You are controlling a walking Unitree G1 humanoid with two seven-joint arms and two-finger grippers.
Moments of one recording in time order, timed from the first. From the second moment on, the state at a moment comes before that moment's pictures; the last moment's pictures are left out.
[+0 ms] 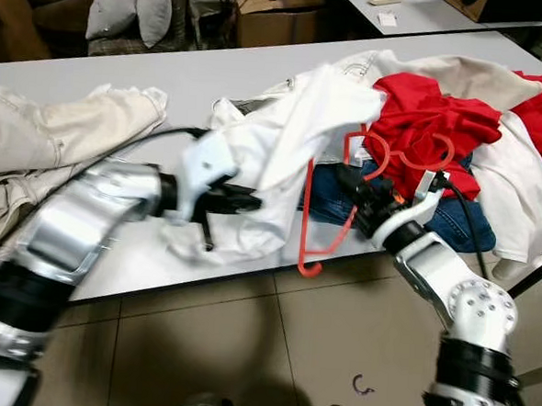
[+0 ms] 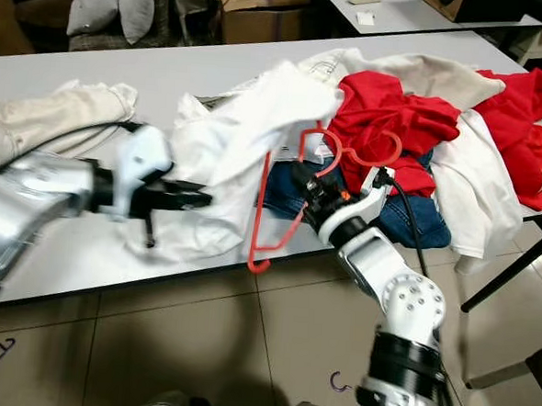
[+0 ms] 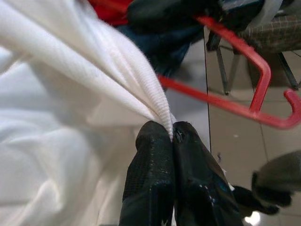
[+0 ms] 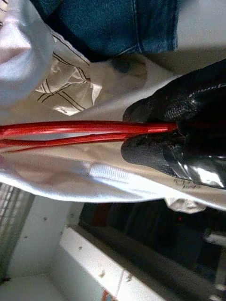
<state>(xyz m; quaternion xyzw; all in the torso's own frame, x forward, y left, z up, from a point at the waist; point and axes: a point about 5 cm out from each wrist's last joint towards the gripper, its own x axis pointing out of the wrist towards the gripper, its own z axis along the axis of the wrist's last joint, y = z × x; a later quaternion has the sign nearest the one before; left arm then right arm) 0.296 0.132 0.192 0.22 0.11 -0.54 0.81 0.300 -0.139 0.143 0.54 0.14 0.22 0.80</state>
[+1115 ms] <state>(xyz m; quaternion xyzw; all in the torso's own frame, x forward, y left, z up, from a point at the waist) 0.292 0.108 0.155 0.26 0.13 -0.59 0.76 0.327 -0.140 0.142 0.61 0.12 0.13 0.78</state>
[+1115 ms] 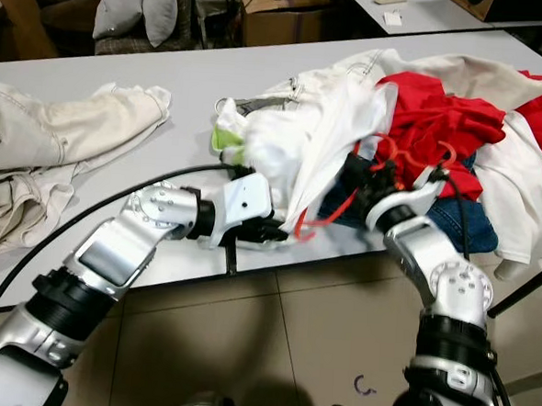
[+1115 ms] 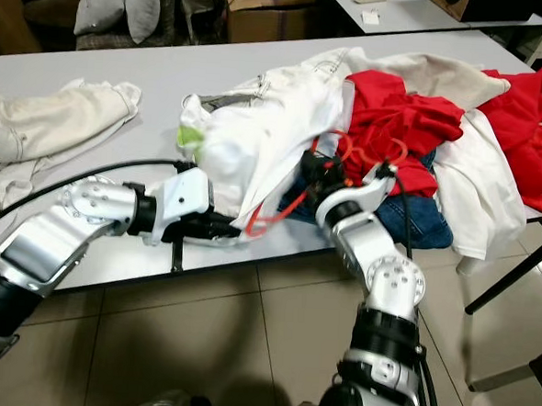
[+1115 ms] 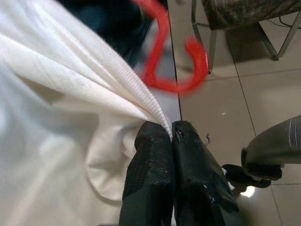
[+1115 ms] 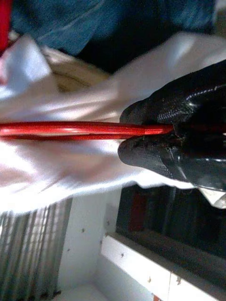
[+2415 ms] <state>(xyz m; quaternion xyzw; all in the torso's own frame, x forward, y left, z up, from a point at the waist) 0.280 0.076 0.220 -0.03 0.03 -0.66 0.75 0.336 -0.129 0.163 0.44 0.08 0.19 0.87</state>
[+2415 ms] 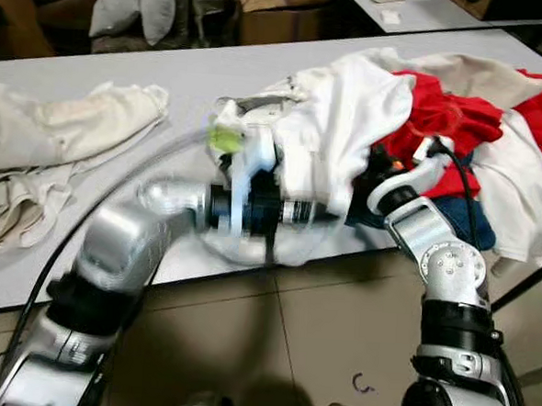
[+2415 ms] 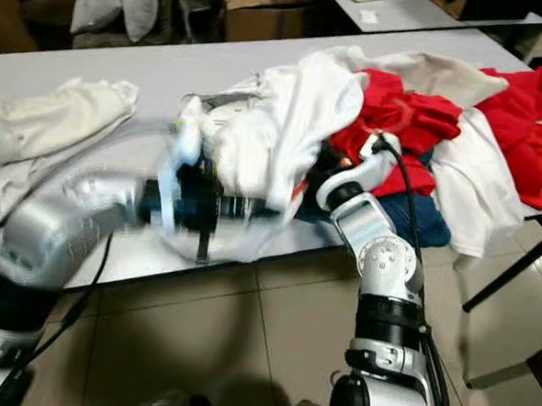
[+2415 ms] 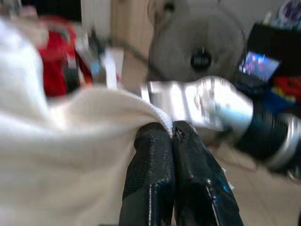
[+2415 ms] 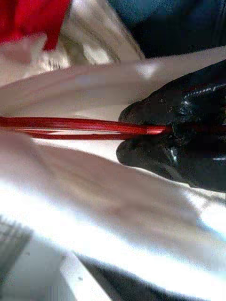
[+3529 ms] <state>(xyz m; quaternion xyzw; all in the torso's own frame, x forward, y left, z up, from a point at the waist) 0.279 0.081 0.245 -0.04 0.02 -0.60 0.80 0.250 -0.154 0.190 0.44 0.11 0.23 0.86</state>
